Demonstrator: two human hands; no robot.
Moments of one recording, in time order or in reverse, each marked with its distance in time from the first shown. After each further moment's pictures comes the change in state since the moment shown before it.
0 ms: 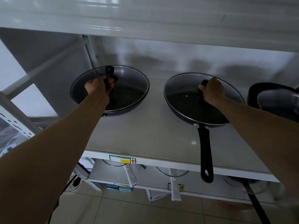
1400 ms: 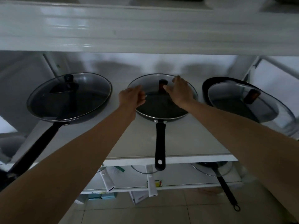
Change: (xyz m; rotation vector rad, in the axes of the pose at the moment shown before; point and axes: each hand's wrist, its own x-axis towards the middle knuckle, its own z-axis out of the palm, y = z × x) left_hand -0.171 -0.105 0.116 0.302 -0.486 -0.087; right_hand -0.050 0.037 -0.058 0.126 0.034 -0.183
